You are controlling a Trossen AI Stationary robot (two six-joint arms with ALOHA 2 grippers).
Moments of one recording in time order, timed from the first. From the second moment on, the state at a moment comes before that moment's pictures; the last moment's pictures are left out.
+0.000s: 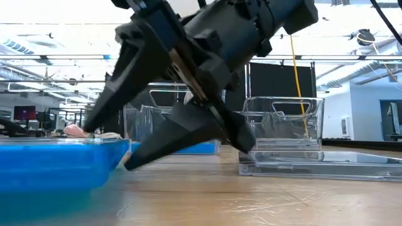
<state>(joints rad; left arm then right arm) -1.03 1.77 0.95 -0.58 -0.42 -0.24 0.43 2.22 1.48 -0.05 0.09 1.19</state>
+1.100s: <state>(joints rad) -1.08 1.69 0.96 -0.46 -0.62 -0.19 0.44 2.23 1.49 -0.04 0.05 1.24</state>
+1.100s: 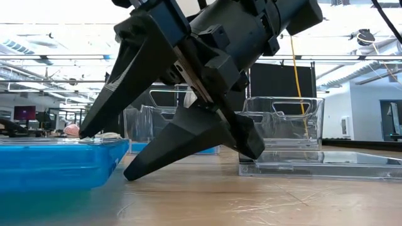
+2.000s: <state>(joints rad) -0.95 1.69 0.73 -0.17 -0.55 -0.27 0.44 2.23 1.49 -0.04 -0.13 1.29</state>
